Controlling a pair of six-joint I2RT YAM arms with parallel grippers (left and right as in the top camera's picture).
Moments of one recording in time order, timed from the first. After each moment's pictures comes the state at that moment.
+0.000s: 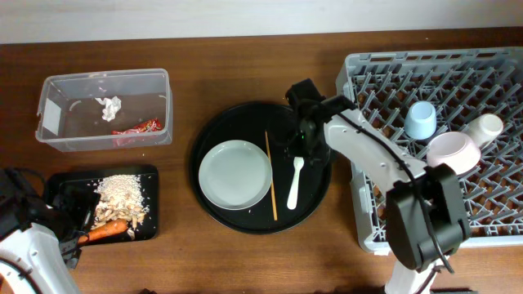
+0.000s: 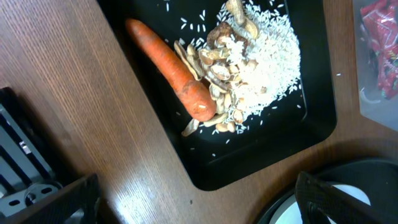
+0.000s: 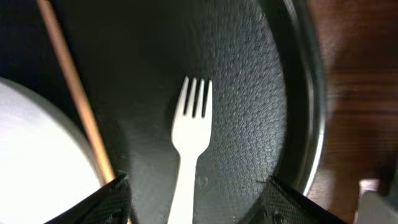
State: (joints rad) left arm 0.69 1.20 1.07 -1.24 0.09 -0.58; right arm 0.43 1.93 1.44 -0.96 -0.04 0.54
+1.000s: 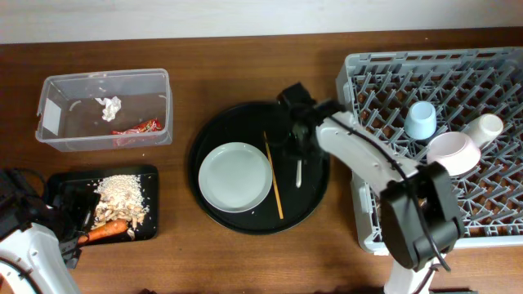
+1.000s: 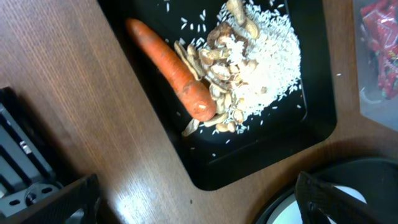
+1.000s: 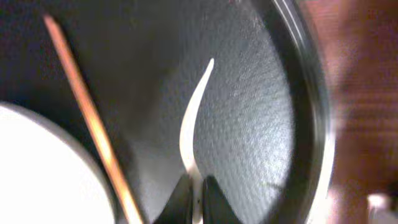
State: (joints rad) left arm 0.69 1.20 1.07 -1.24 0.09 -0.58; right arm 0.45 1.94 1.48 -0.93 0.03 0.57
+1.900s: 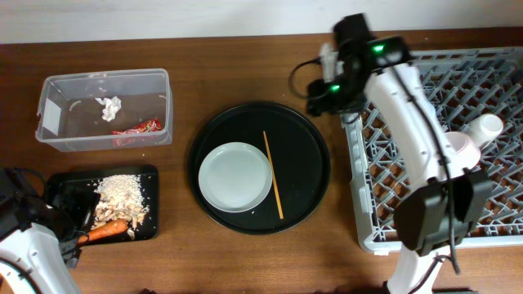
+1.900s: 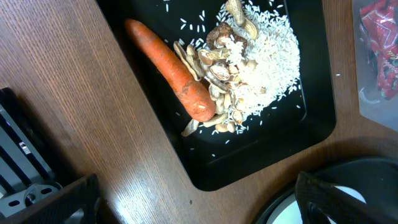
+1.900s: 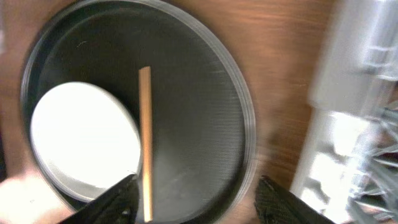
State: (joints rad) left arm 0.69 1.20 1.07 -1.24 0.09 -0.58; right arm 0.26 1.98 1.97 -1.29 -0.21 0.12
